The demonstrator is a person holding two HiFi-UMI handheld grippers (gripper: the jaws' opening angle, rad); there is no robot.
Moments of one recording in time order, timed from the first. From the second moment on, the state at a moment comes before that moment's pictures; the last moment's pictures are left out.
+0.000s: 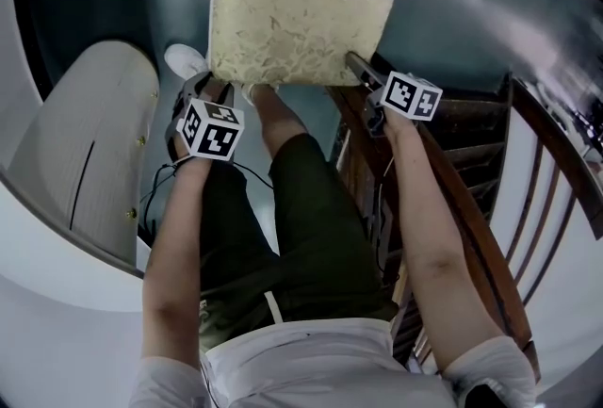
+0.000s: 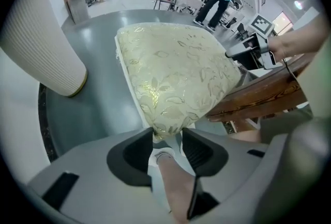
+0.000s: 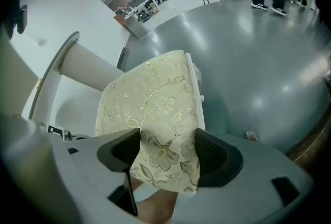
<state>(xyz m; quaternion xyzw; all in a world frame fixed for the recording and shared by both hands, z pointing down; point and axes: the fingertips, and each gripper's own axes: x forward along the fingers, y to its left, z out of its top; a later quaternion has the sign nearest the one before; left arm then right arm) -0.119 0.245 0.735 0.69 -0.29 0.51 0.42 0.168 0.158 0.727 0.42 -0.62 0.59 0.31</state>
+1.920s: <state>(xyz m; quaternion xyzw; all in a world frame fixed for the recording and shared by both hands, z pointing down) -0.066 0.261 0.749 0.54 -0.46 0.49 0.51 0.180 0.153 0.724 0.35 -0.68 0.58 0.27</state>
